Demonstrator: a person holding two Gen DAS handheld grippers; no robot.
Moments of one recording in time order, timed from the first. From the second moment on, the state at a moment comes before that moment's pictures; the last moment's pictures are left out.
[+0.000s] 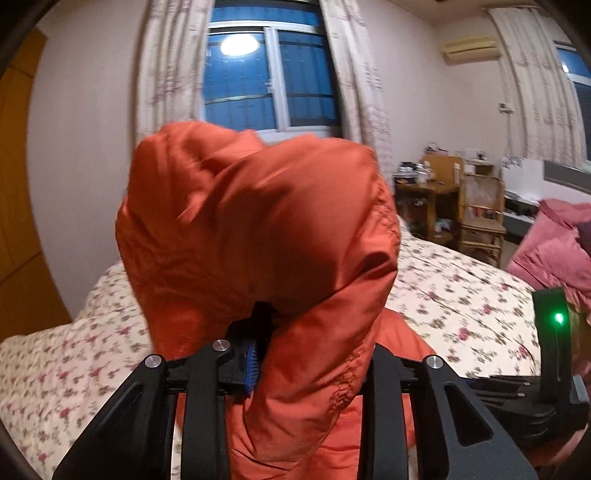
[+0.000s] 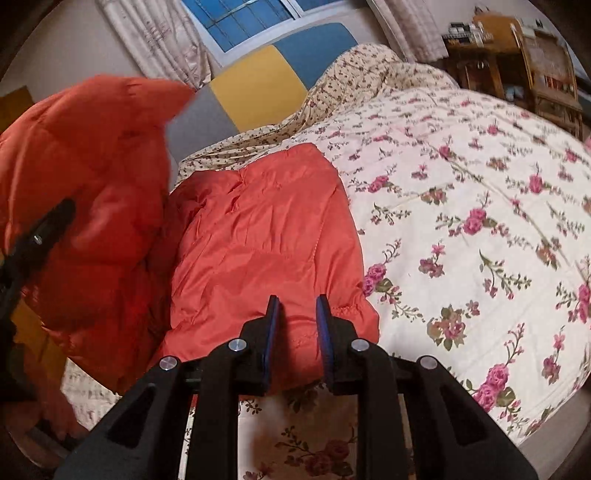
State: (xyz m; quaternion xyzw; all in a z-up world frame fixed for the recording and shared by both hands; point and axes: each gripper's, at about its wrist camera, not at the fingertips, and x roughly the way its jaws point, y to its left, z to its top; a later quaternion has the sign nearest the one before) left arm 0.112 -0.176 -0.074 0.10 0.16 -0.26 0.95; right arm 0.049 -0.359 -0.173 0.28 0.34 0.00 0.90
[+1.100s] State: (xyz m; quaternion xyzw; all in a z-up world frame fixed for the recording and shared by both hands) left arm 0.067 -0.190 -0.156 0.18 0.18 -0.40 0.88; right arm 0.052 -0.369 -0.180 0.24 0.39 -0.01 0.89
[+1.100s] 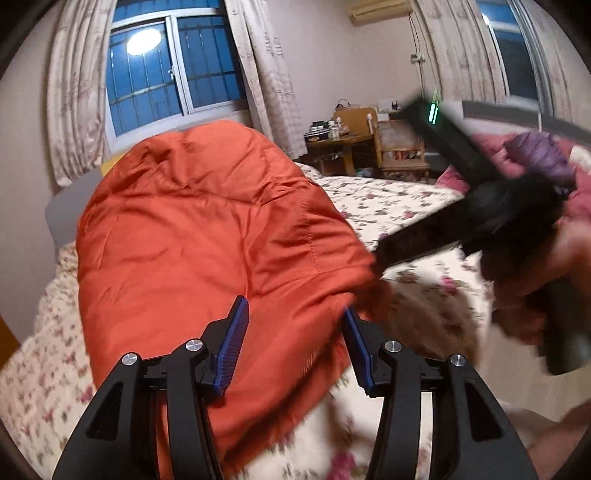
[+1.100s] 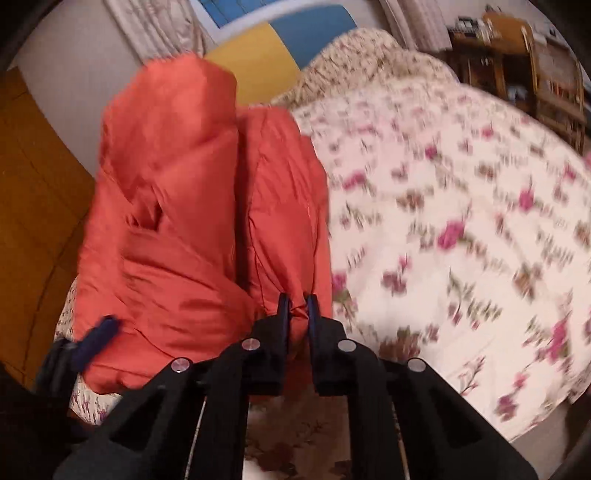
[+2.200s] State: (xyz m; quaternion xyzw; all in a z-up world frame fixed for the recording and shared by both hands) left arm 0.263 -0.146 -0.074 0.00 0.28 -0.11 0.95; right arm 0.209 -0.318 -0.048 0.12 0.29 0.02 0.95
